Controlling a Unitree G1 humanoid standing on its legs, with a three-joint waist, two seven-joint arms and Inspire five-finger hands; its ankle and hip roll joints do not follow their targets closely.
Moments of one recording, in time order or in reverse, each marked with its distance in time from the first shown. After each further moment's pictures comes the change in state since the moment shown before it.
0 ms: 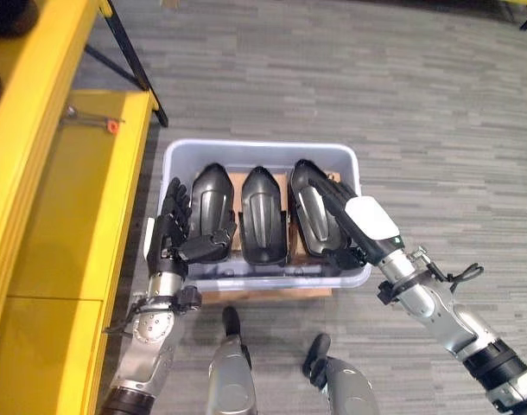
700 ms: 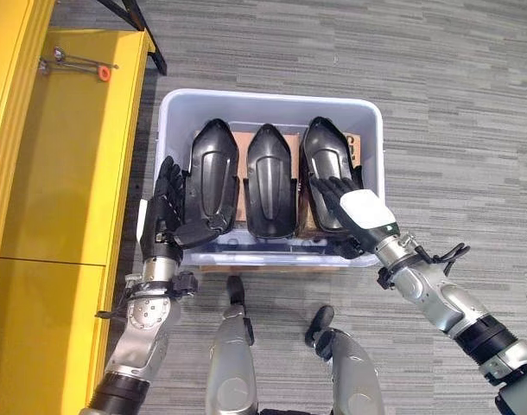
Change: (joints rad) left arm -0.042 0.029 -0.001 0.002 0.008 -0.004 0.025; right arm -0.112 -0.006 0.115 0.144 -0.033 0.190 -0.017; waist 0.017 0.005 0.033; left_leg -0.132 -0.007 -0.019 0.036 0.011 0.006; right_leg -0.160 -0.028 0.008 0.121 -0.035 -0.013
